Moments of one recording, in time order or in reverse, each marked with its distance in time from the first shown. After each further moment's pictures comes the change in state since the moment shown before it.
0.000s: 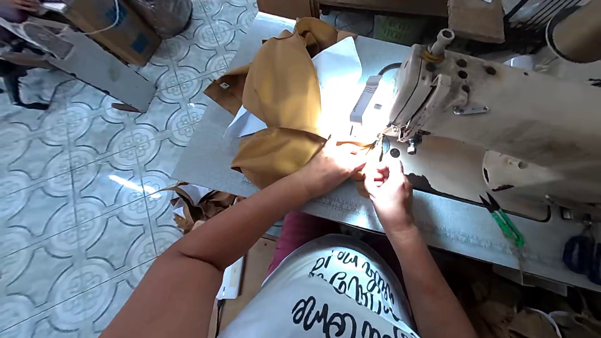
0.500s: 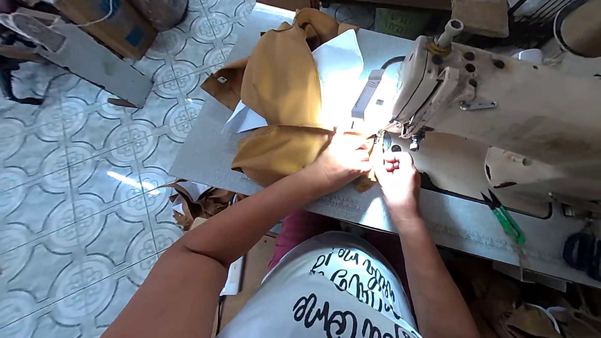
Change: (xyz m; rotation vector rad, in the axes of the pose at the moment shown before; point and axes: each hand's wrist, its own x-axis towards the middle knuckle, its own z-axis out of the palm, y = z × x) left_hand 0.011 0.008 0.000 0.039 -0.066 0.074; right_hand 0.014 0.015 -0.002 0.056 0.002 0.086
